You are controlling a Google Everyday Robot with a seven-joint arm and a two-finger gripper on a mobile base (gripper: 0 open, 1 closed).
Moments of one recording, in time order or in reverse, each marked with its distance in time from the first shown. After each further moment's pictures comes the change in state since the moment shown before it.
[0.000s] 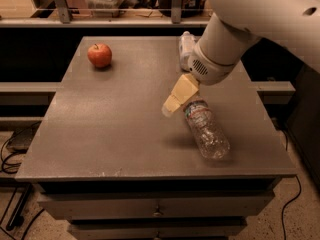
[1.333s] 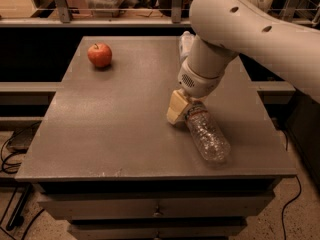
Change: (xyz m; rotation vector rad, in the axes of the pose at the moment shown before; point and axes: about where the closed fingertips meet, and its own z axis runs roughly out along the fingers) arm 0.008 0.008 0.054 -0.073 0.112 0.050
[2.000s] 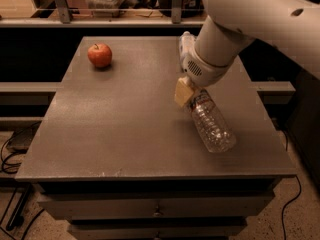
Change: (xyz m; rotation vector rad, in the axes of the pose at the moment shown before) arm -0.011 0.007 -0.042 0.019 -0.099 -0.038
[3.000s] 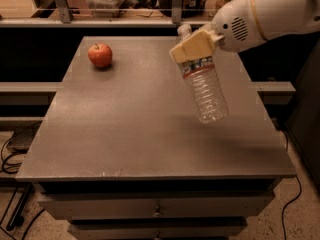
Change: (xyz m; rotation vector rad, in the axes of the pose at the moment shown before) arm -0.050 0.010 -0.118 -0.223 -0.609 -0.166
